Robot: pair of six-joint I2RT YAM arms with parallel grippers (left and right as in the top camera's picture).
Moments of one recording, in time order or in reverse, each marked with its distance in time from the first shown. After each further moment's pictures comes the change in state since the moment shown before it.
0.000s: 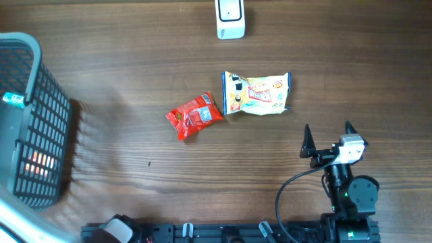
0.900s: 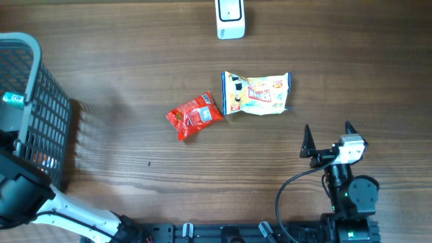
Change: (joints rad) left arm 0.018 0.690 -0.136 -0.111 -0.085 -0.013; right arm 0.000 0.000 0.000 0.000 0.000 0.000
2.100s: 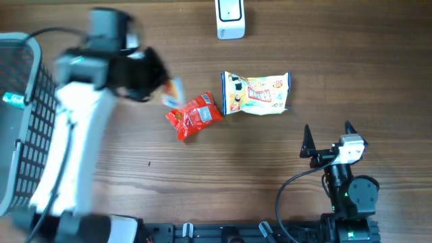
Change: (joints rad) left arm -1.106 -0.470 0.157 -0.104 0.344 0.011; right arm 0.000 0.000 0.000 0.000 0.000 0.000
